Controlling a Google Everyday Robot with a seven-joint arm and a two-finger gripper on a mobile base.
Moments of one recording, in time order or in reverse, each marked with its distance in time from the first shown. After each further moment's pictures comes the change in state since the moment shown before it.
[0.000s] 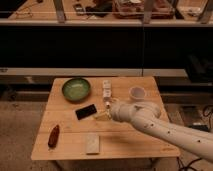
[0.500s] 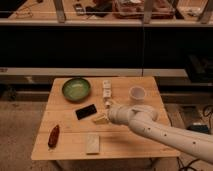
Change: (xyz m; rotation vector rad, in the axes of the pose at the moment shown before) arm -0.017 -0.009 0.019 0.024 0.009 -0.105
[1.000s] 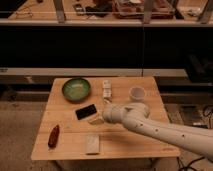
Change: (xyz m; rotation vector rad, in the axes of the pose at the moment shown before) arm 0.007 -0.013 0.034 0.054 -0.030 -0.074
